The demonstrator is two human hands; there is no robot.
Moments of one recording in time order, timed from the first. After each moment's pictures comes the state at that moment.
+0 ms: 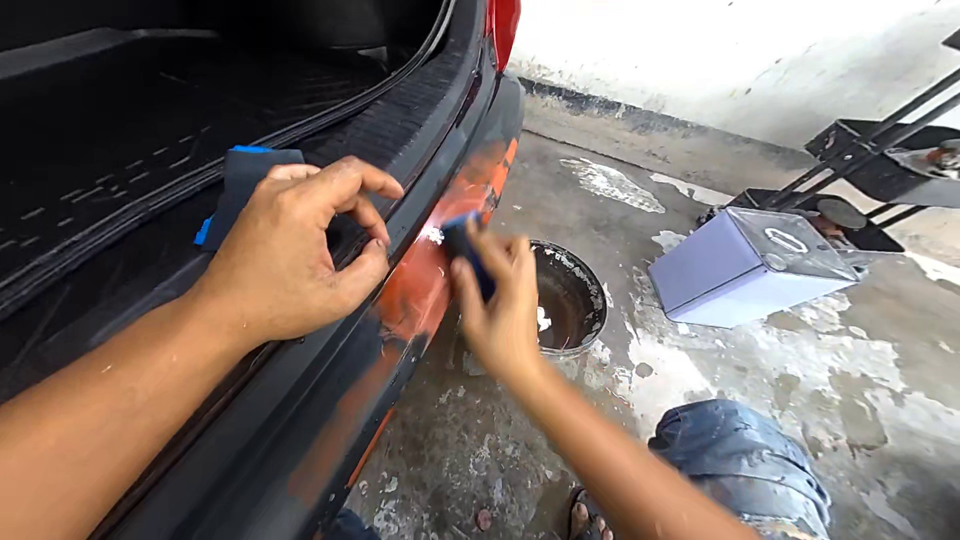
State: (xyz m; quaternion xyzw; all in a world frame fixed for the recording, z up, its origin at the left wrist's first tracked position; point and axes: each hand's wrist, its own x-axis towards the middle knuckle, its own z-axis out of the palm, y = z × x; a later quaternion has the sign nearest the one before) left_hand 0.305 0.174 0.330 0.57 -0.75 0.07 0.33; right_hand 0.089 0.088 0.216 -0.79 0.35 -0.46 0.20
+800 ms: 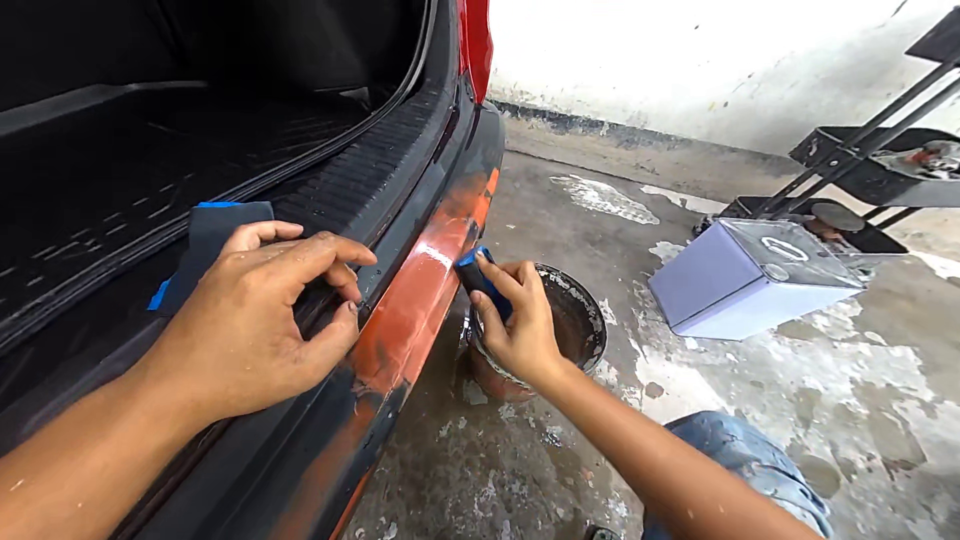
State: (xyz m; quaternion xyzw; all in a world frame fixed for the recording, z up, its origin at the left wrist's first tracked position) left_hand 0.306 0.171 0.324 0.58 -0.76 0.10 0.28; right_hand 0.061 0.010 0.185 -0.82 0.34 -0.43 0.16
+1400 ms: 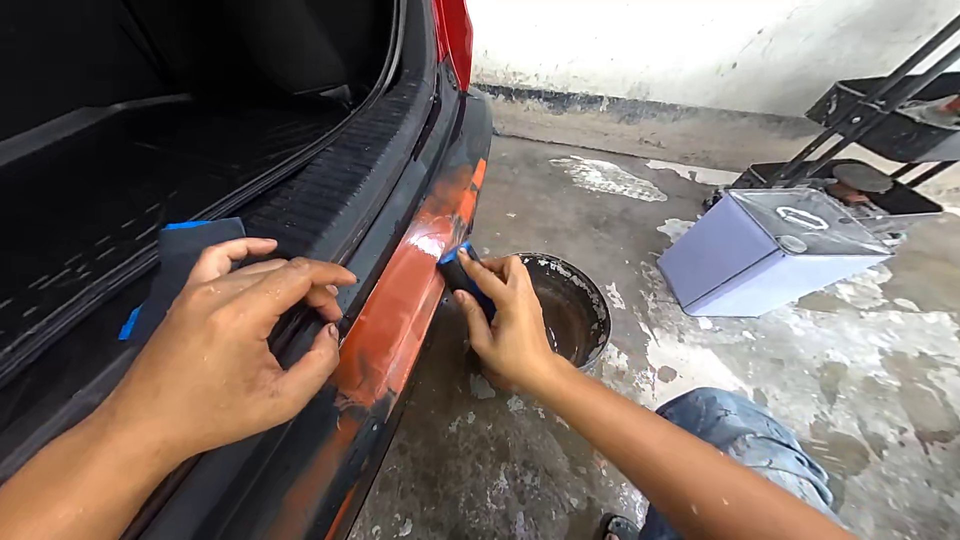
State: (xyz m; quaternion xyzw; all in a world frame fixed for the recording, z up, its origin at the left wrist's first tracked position) left_hand 0.300 0.173 0.326 0.57 -0.78 0.11 0.25; right_hand 0.061 0.019 0.193 -0.83 0.34 -0.42 0.16
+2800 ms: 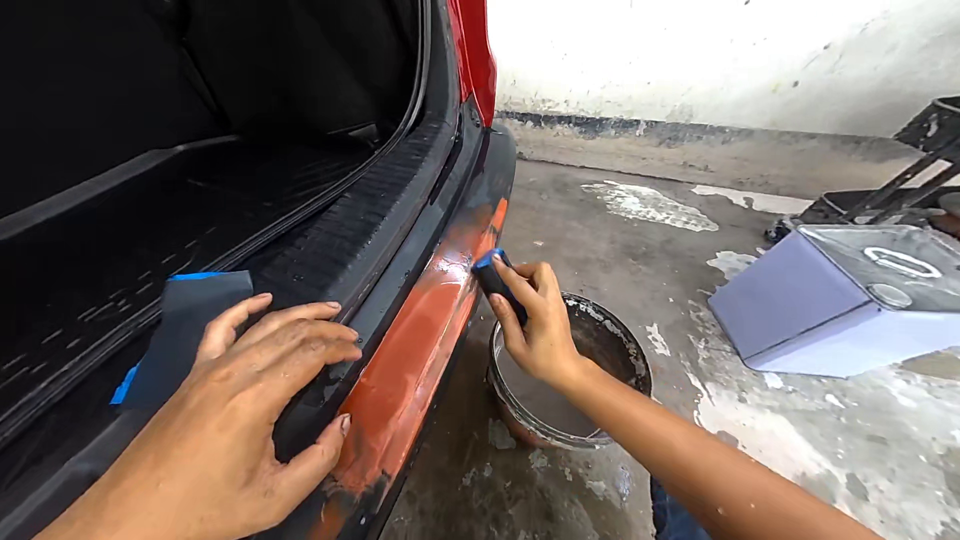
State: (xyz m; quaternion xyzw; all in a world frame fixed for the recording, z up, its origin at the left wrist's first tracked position) left_hand 0.303 0.168 0.316 0.60 -0.77 0.12 0.16; right_hand 0.066 -0.074 0.172 -0.82 0.27 -0.48 0.13
